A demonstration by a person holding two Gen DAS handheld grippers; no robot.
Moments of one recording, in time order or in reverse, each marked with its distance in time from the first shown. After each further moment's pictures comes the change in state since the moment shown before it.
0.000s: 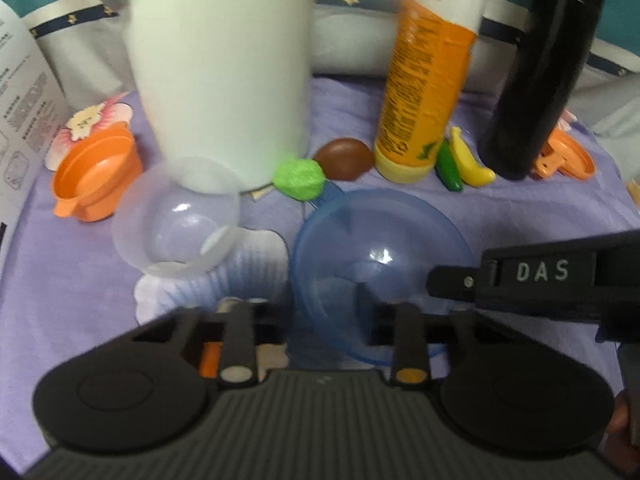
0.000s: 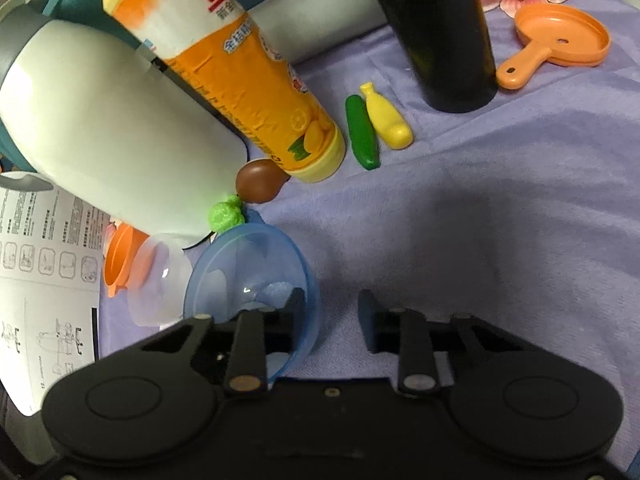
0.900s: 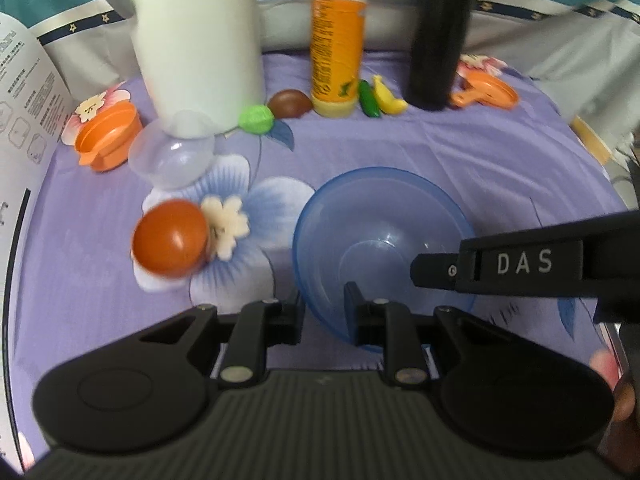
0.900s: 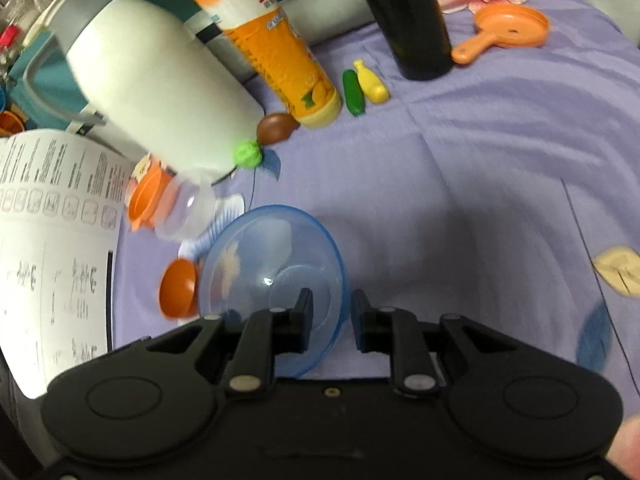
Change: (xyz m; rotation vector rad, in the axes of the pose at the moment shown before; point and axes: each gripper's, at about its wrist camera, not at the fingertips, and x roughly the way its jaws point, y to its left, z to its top) left arm -0.090 -0.032 -0.081 0.101 0.035 -0.033; right arm -0.089 0.000 -0.076 -0.030 0.010 -0.018
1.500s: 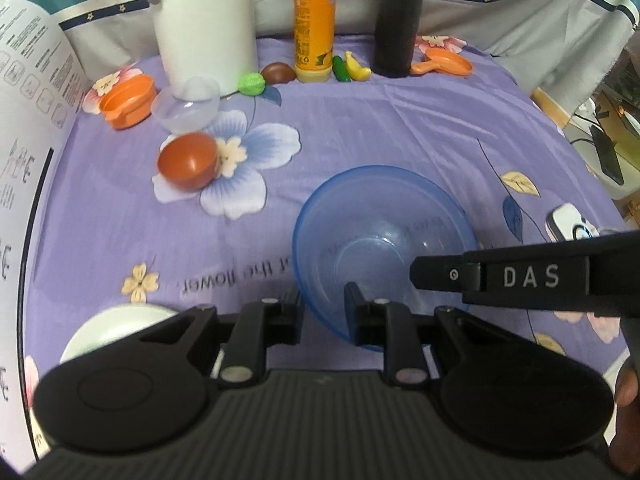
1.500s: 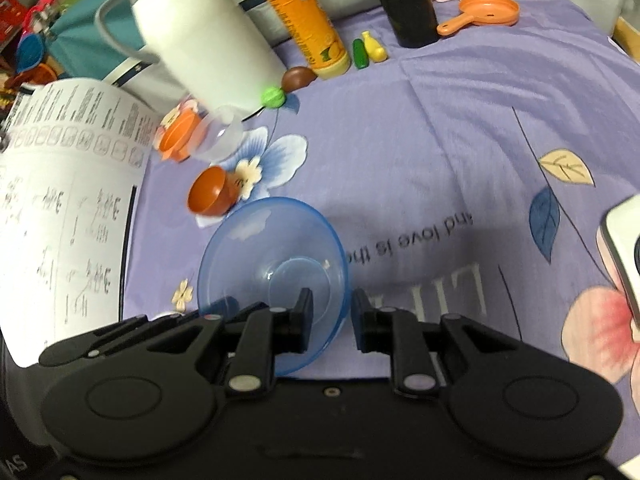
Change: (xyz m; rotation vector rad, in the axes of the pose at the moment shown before) left arm -0.071 -0.005 -0.074 0.014 0.014 -0.035; right arm -0.072 0.004 -0.087 -0.078 0.017 0.002
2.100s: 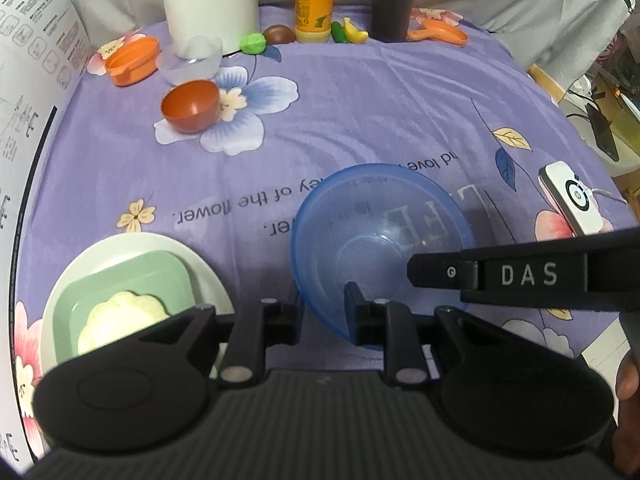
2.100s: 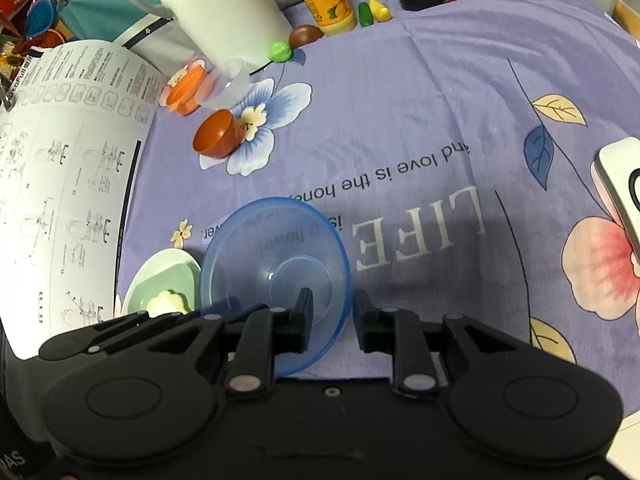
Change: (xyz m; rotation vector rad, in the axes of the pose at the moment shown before) left arm -0.003 -0.003 -0.041 -0.016 0.051 -0.008; right arm -0.003 -0.001 -0.038 -0.025 0.067 -0.010
